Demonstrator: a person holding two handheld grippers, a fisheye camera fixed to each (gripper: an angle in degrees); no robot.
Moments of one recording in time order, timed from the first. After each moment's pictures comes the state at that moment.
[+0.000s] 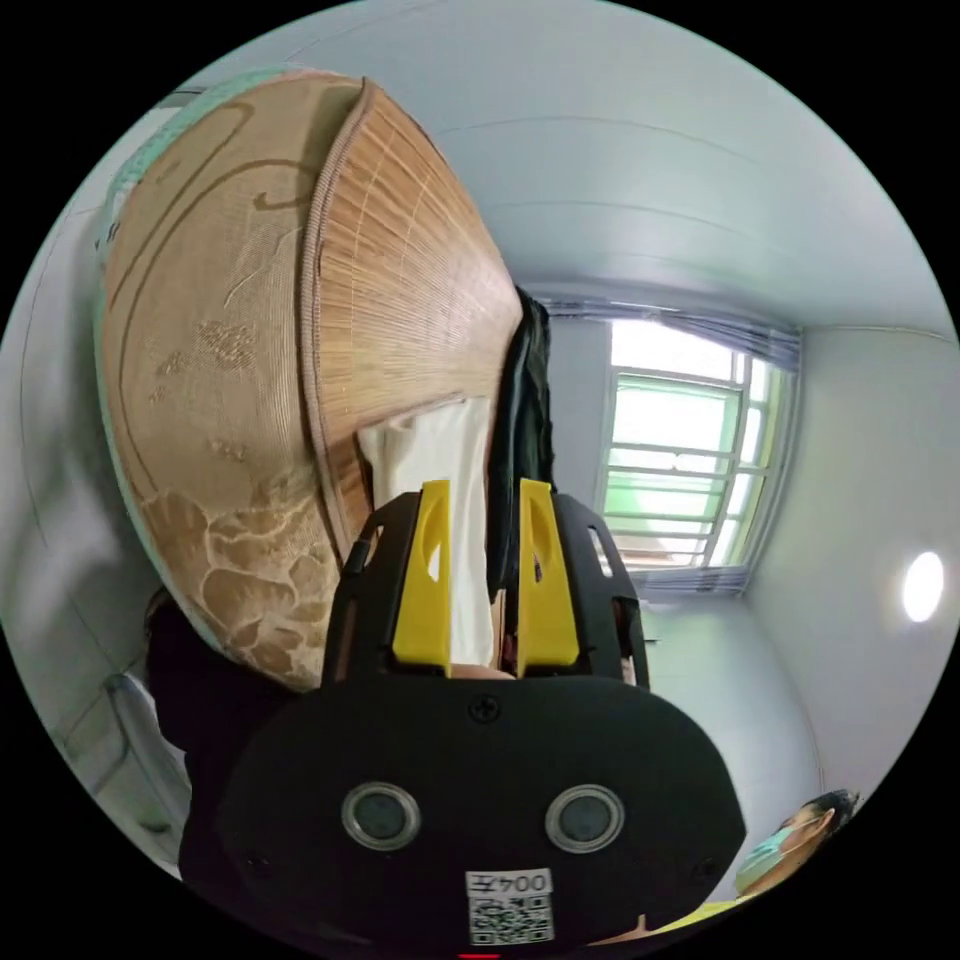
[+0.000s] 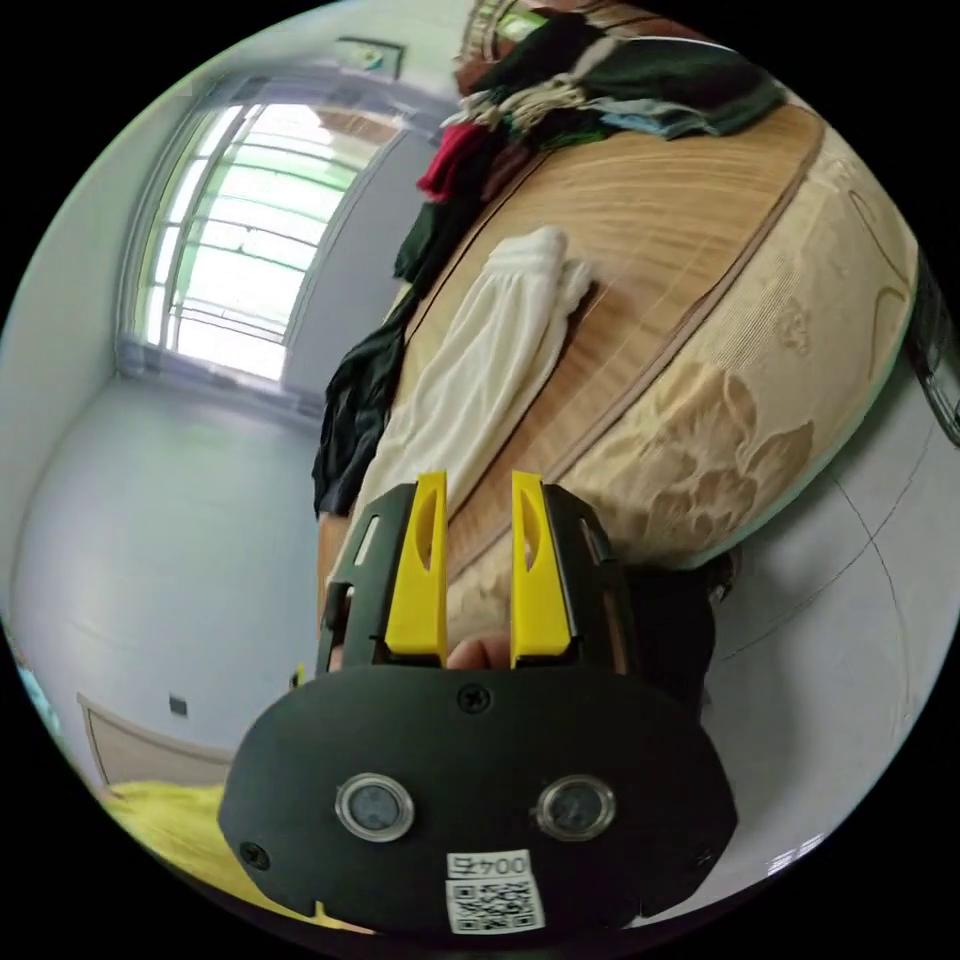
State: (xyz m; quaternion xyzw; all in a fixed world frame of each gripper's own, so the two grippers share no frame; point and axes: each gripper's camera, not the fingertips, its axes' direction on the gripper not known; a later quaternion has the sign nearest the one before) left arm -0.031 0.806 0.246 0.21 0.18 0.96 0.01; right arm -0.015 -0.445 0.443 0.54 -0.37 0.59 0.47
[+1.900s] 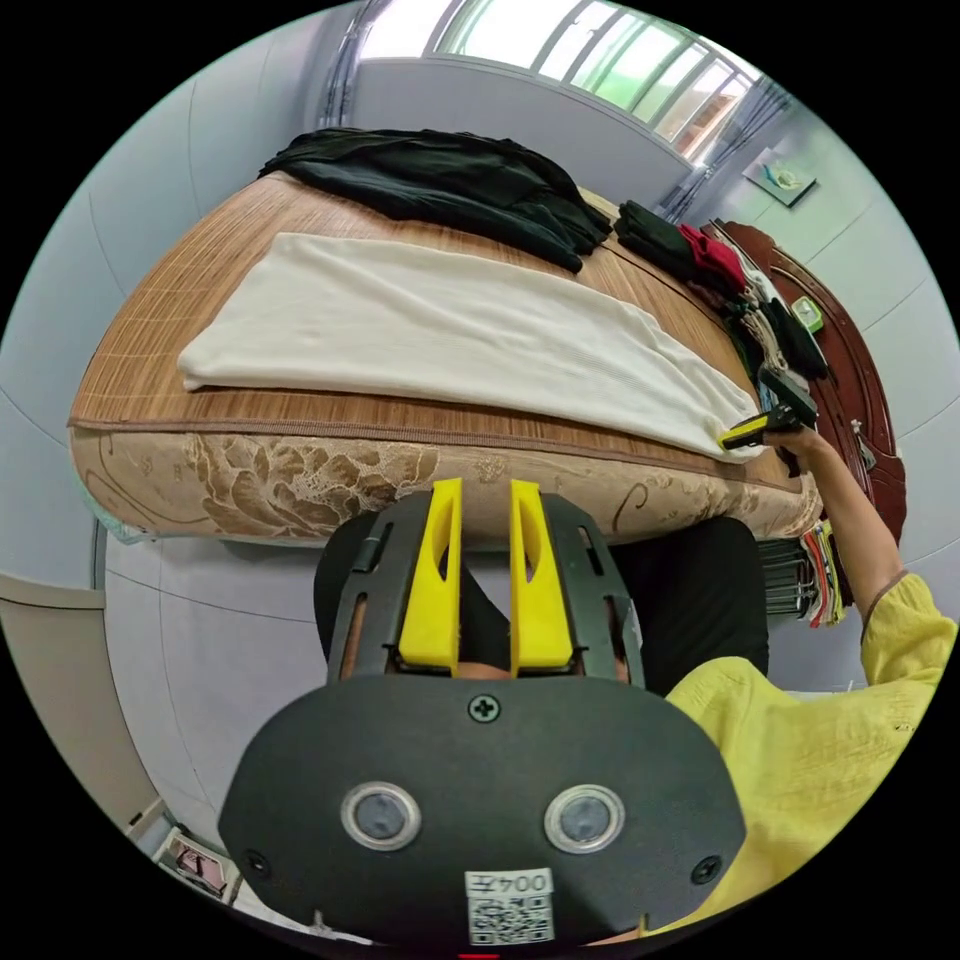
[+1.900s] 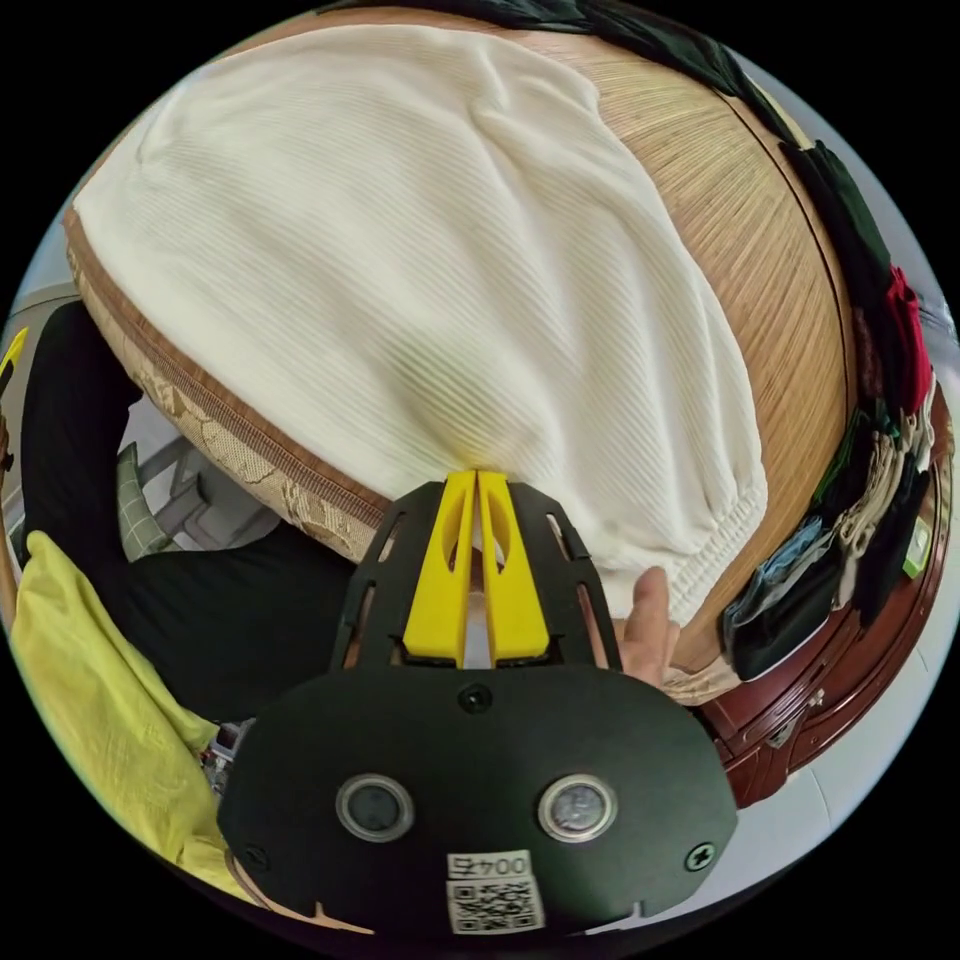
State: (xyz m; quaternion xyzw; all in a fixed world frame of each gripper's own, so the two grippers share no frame) left arm -0.215 0.494 0.506 0.58 -0.23 0.72 -0.30; right arm 0.127 -0.938 0.225 0.05 -0.03 0.21 0.97
